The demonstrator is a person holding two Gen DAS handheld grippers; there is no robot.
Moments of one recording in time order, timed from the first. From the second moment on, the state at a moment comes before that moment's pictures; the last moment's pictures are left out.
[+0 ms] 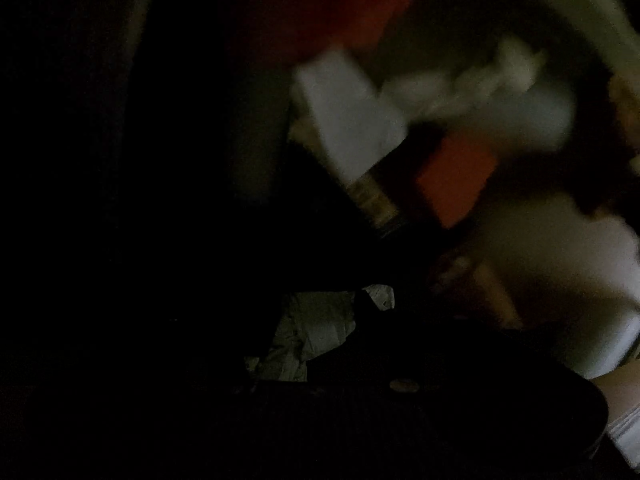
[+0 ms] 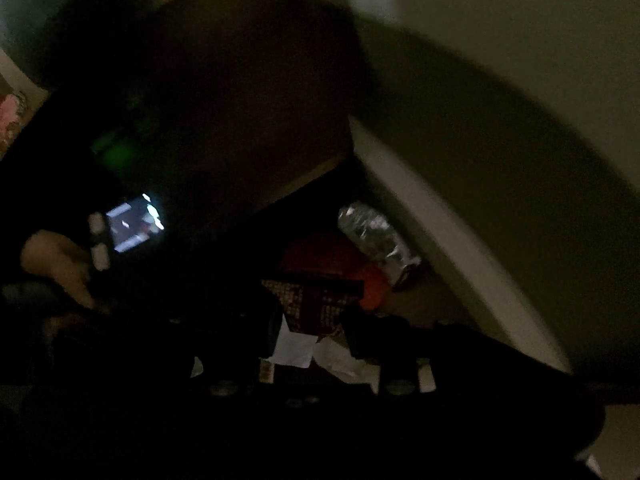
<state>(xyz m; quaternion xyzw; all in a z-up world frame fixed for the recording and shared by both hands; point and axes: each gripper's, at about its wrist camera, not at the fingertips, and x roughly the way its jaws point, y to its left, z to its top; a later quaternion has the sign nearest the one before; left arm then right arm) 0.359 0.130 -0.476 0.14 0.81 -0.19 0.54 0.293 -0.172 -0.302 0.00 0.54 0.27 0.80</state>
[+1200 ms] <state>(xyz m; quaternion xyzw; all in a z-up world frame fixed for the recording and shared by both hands) 0.259 0.321 0.157 -0.06 0.22 0.00 0.97 0.257 -0.018 0.152 -0.10 0.16 0.32 0.93</state>
